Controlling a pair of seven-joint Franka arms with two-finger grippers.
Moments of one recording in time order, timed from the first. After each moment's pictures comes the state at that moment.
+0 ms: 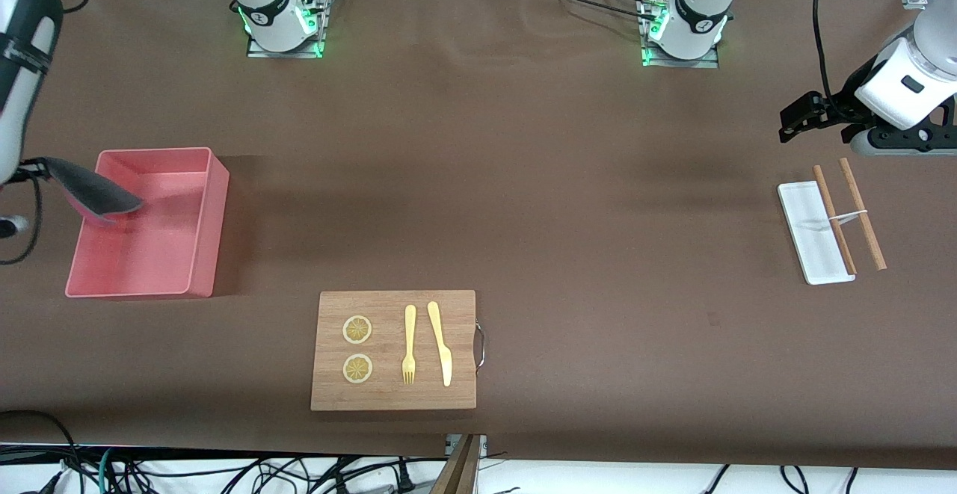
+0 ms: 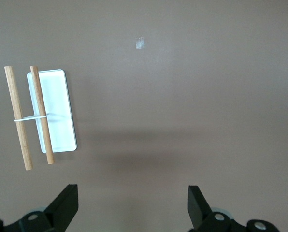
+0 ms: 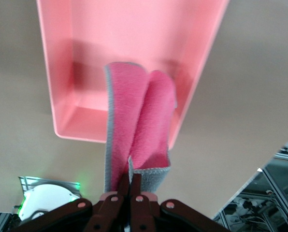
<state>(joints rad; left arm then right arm) 0.05 -0.08 -0.09 -1.78 -0.01 1.64 -0.06 0.33 0.62 -0.78 -1.29 0.10 1.36 -0.65</state>
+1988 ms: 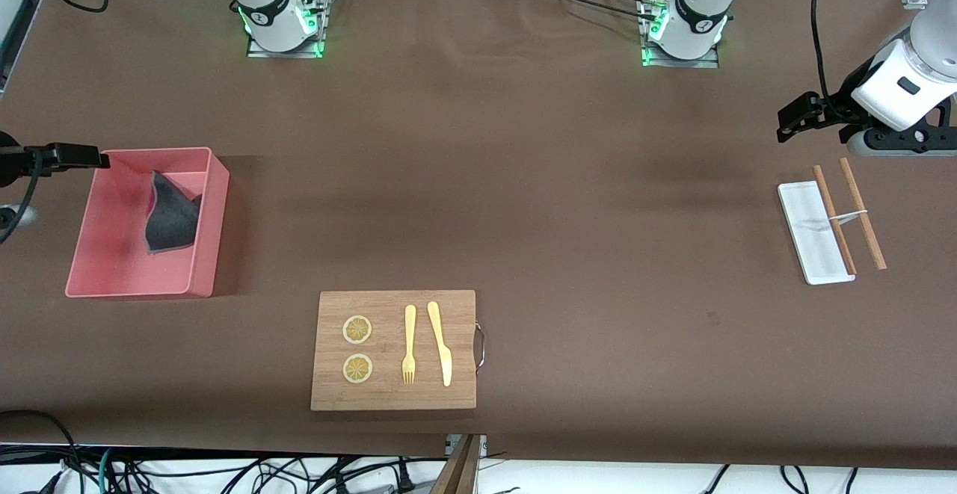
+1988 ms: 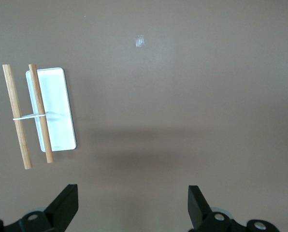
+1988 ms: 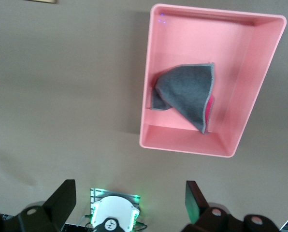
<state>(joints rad) 0.05 -0.08 -0.09 -1.78 -0.01 1.63 -0.06 0.35 0.44 -0.63 -1.15 0.19 1.18 -0.36</state>
